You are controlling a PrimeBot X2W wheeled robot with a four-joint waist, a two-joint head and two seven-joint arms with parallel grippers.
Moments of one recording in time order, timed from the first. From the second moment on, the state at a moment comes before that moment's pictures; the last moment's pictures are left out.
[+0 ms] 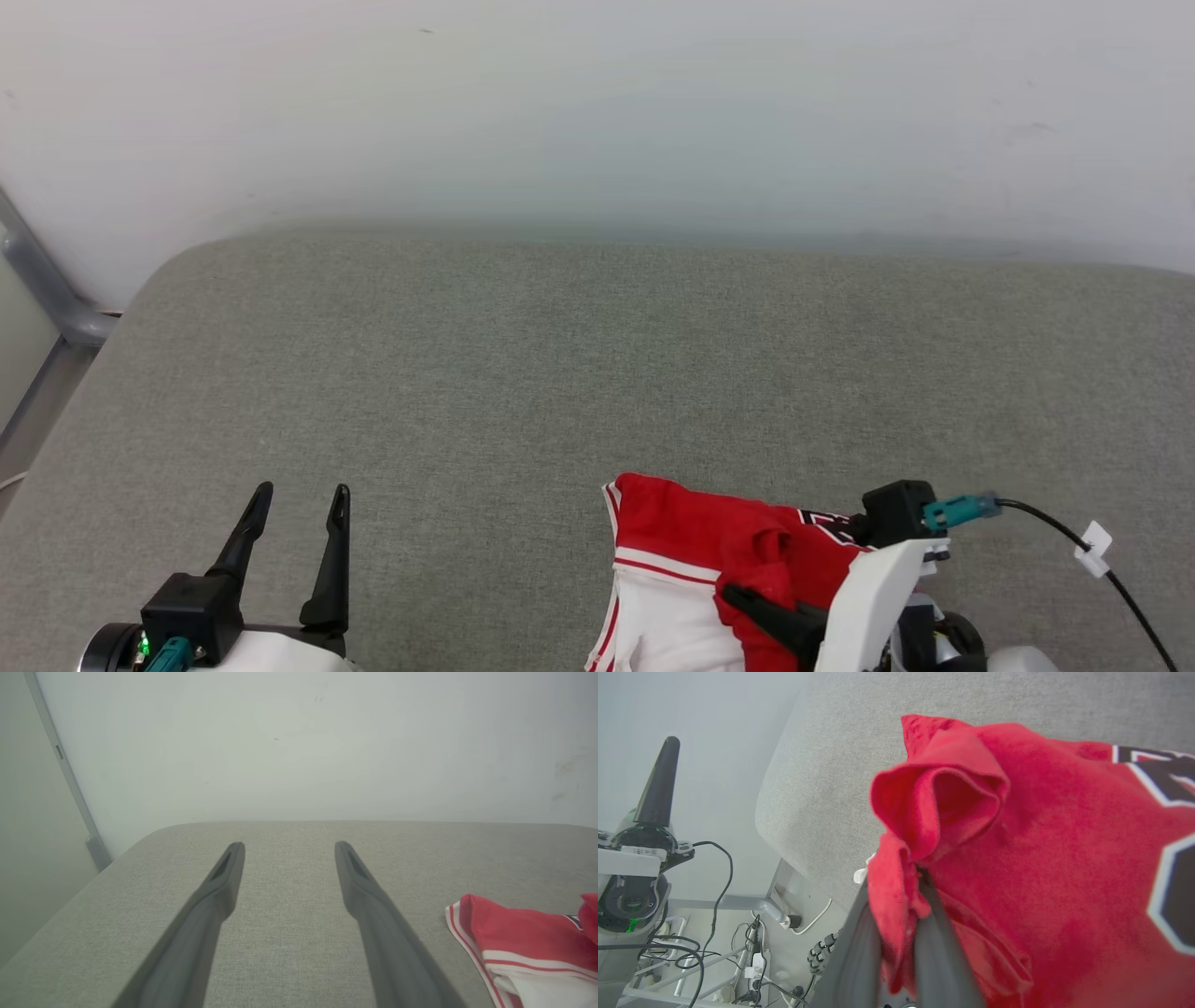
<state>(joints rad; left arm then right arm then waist) 0.08 0.35 -0.18 0.03 -0.37 0.09 -0.26 -0.03 -0.05 0.19 0.04 0.72 0.13 0.74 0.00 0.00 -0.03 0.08</state>
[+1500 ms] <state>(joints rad) 0.06 0.26 -0.15 0.02 -0.31 0.00 -0.26 -0.26 -0.28 0.16 0.09 0.24 0.13 0.20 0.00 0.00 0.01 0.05</state>
